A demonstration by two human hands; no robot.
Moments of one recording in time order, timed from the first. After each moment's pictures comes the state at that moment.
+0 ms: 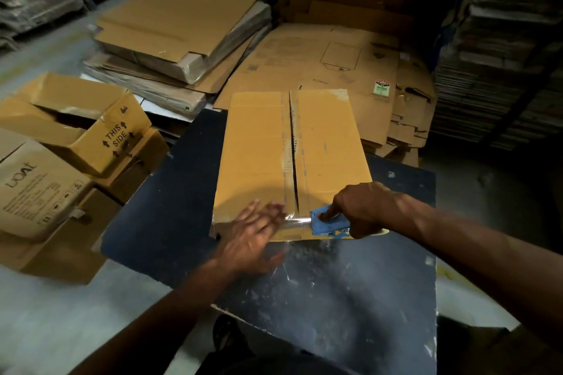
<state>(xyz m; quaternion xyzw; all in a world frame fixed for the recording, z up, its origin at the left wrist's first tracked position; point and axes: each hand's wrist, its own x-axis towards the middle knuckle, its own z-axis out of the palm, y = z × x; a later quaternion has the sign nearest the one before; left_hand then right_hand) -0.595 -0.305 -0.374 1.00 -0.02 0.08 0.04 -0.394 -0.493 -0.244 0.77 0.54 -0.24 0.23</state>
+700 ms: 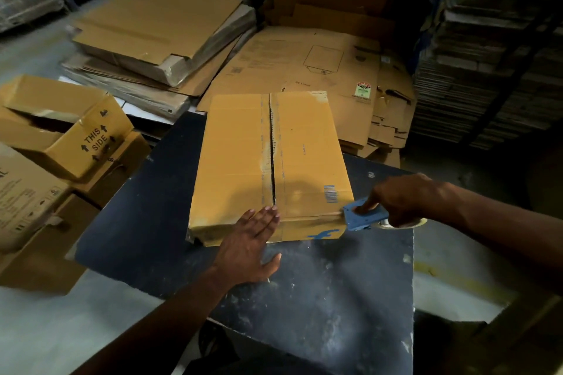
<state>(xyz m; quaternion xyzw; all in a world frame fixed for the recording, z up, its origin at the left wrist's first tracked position) -0.573 -0.339 -0.403 1.00 0.00 0.03 0.08 -0.338 -0.574 -0.222 0.79 0.47 -0.27 0.28</state>
